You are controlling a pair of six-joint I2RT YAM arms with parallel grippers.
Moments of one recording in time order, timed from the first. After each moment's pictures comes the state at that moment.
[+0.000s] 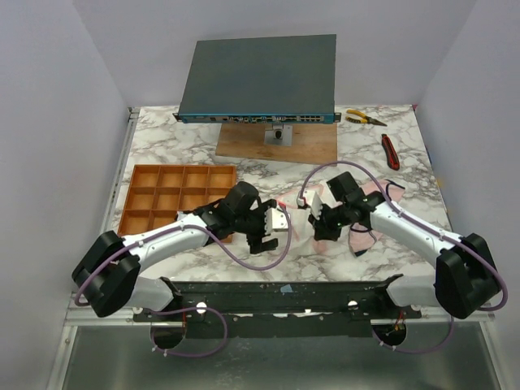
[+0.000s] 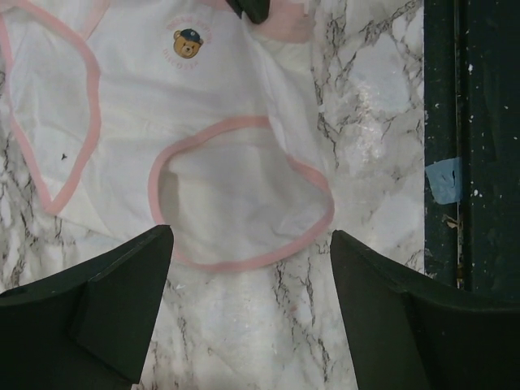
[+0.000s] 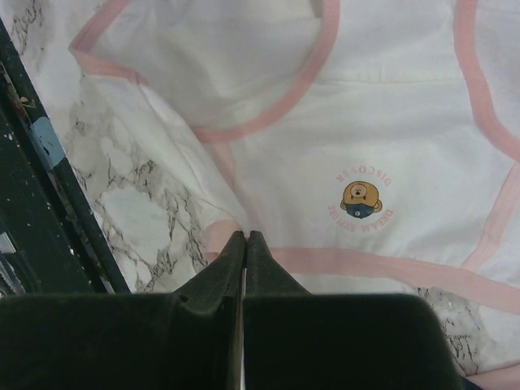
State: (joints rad) left arm -0.81 1.32 0.75 -0.16 0.52 0.57; right arm 0.52 1.31 0.78 -0.60 -0.48 -0.58
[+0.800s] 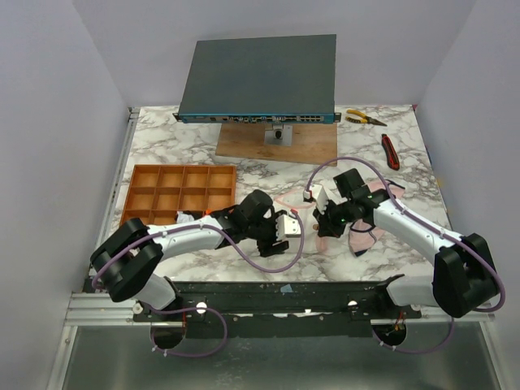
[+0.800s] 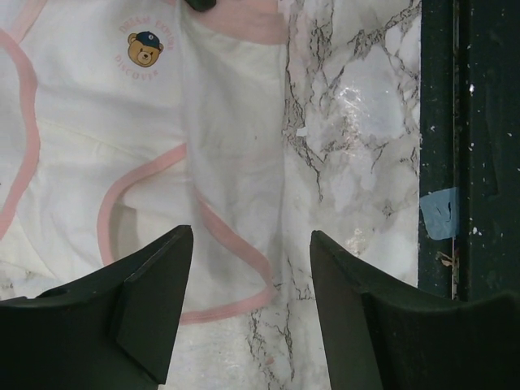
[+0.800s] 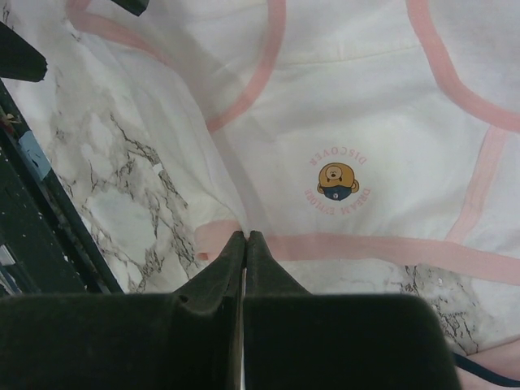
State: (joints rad) left arm -0.90 1.47 0.75 -0.04 0.50 0.46; right arm 0.44 1.32 0.78 -0.60 -0.49 -0.54
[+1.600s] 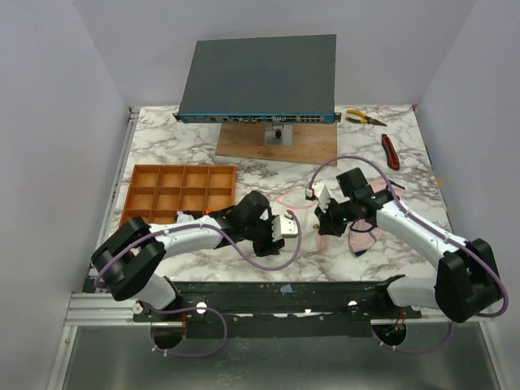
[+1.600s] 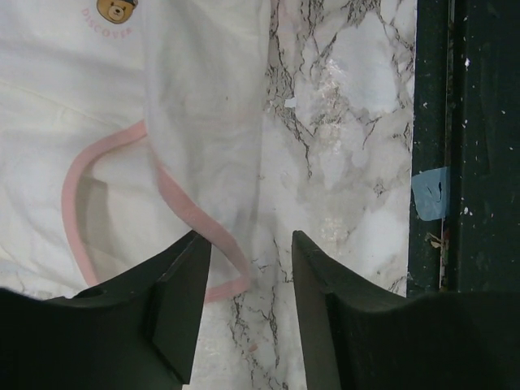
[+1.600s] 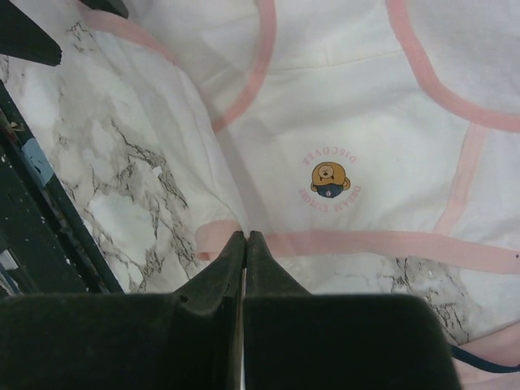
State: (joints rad) left arm -0.88 1.48 0.72 -0.04 0.52 0.45; right arm 0.43 1.29 0.78 -0.60 -0.49 -0.53
